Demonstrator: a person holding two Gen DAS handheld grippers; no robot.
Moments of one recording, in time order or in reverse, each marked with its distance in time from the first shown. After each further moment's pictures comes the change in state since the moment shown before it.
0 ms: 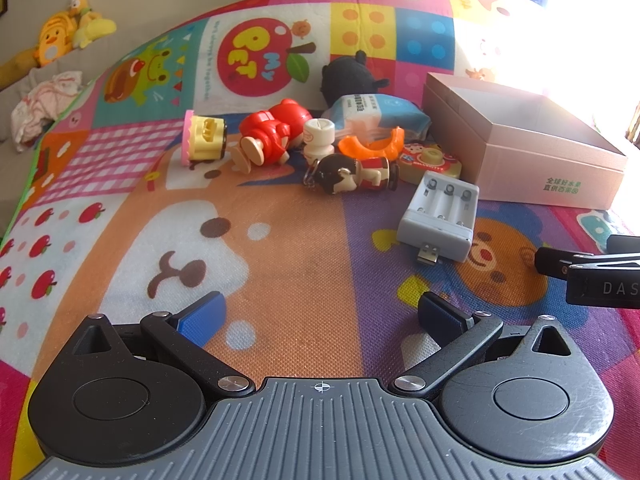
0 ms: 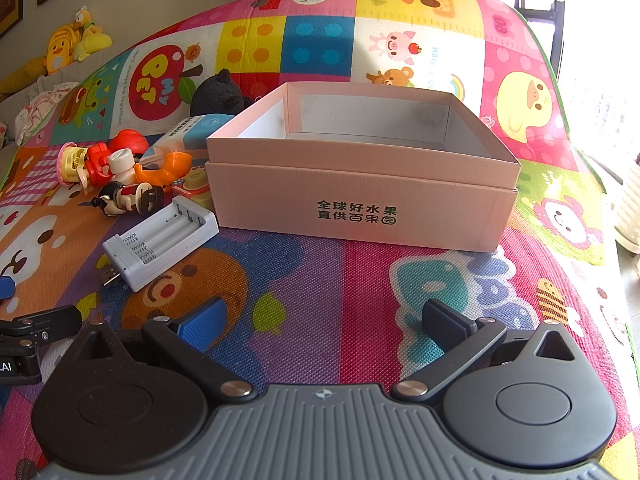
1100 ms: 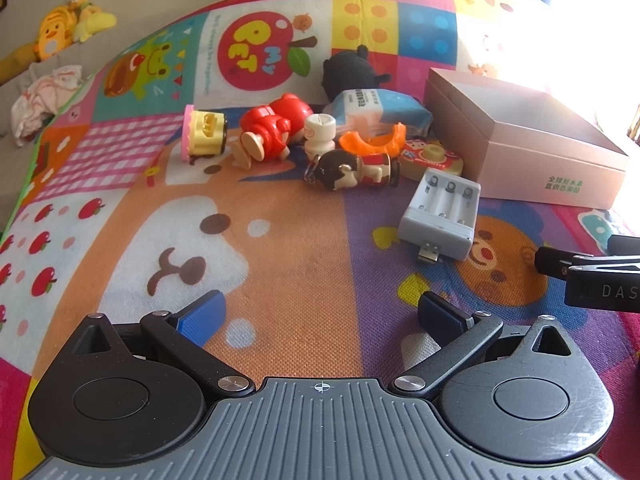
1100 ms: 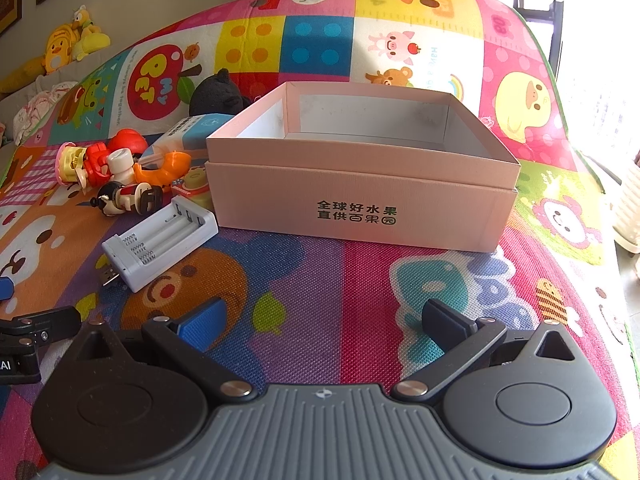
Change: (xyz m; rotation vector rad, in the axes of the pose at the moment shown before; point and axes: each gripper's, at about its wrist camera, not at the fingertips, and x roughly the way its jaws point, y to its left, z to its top) left arm 0.002 0.006 0.003 -0.003 0.016 -0.001; right arm 0.001 0.000 0.001 -0.001 0.000 -0.008
